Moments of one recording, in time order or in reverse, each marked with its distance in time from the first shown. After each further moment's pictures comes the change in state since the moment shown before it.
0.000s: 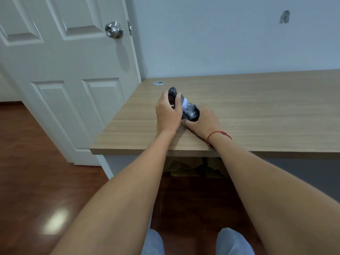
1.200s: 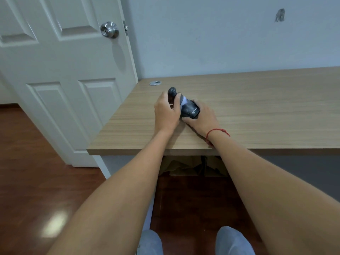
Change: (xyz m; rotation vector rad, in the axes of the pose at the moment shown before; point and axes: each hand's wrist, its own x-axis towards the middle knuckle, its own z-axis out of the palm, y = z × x) left_hand 0.000 -0.002 0.001 0.027 -0.061 0.037; right_hand 0.004 0.007 -0.001 0.072 0.024 -0.005
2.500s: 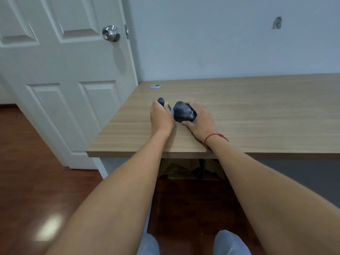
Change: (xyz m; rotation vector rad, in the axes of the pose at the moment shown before) left_hand 0.006 -0.008 0.000 0.107 0.030 -0.258; right_hand -0.003 -0.004 0.001 -0.063 0.012 -0.155
